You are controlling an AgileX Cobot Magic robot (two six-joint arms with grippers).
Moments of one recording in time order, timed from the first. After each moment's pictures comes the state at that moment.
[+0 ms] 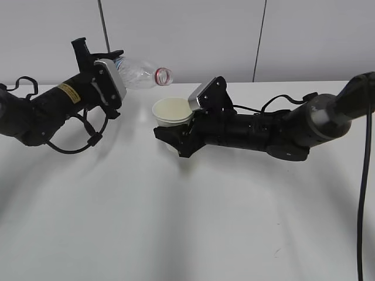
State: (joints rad) left arm -0.17 2.25 -1.27 0.49 -1.00 0.96; right arm 0.31 2.28 -1.28 -0.91 -0.85 0.48
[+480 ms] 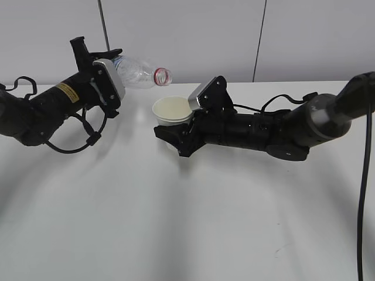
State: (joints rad) left arm -0.17 2.25 -1.27 0.49 -1.01 0.98; right arm 0.31 2.28 -1.28 -0.90 -0.85 0.46
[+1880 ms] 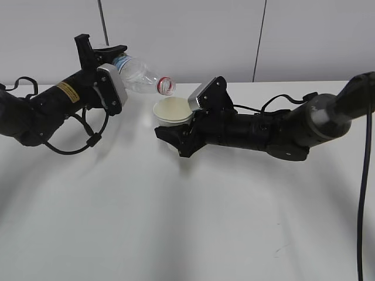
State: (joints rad) left arm -0.17 2.25 -1.27 0.54 -1.07 1.08; right arm 0.31 2.28 -1.28 -0.90 -0.83 0.46
